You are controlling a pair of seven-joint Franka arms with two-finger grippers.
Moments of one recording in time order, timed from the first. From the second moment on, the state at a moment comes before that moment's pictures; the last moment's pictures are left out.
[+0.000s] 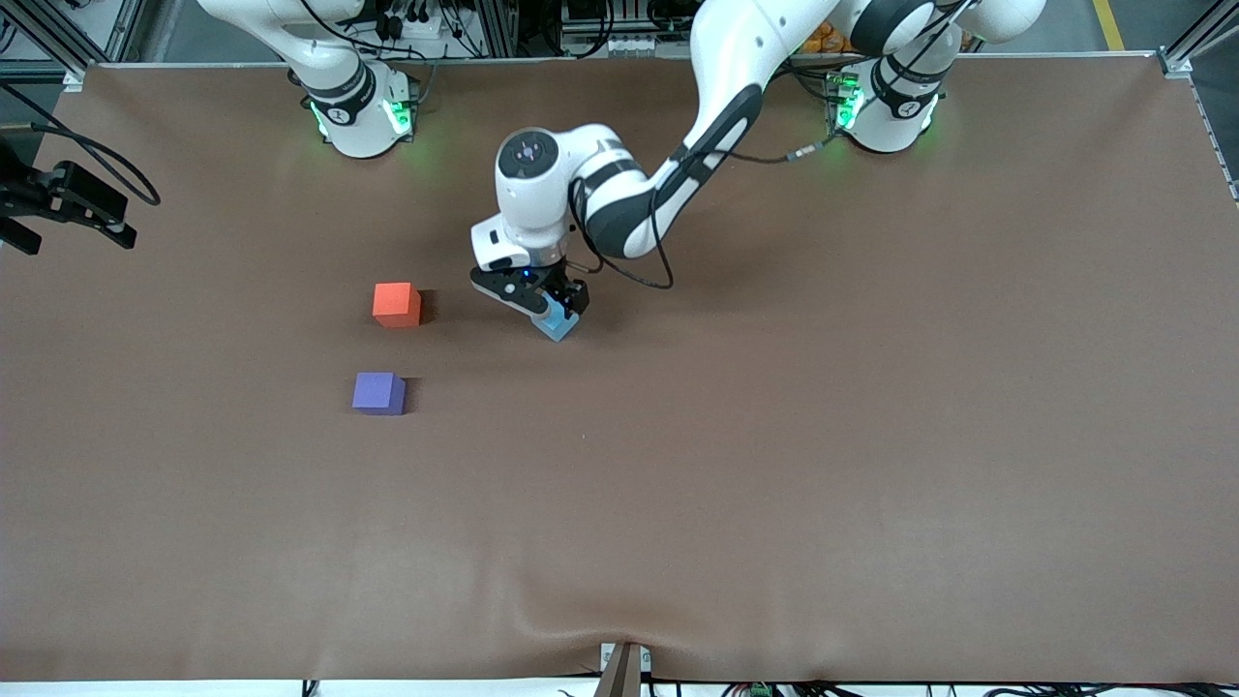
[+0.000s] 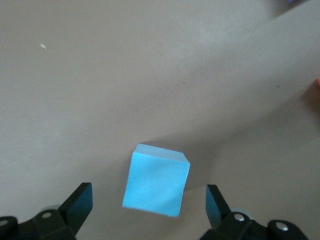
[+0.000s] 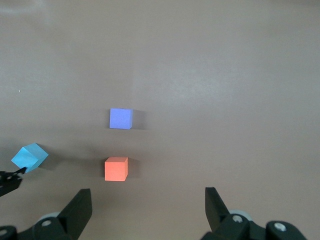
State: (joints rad) left arm -0.91 0.81 -0.12 -1.23 0.15 2.15 -0.59; right arm 0.00 -0.02 -0.01 -1.48 -0.01 1.50 -0.07
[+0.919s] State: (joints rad) left arm -0.38 0.29 -0.10 -1.26 0.15 1.49 -0.37; right arm 0.01 0.15 0.02 -1.48 0.00 1.54 -0.07
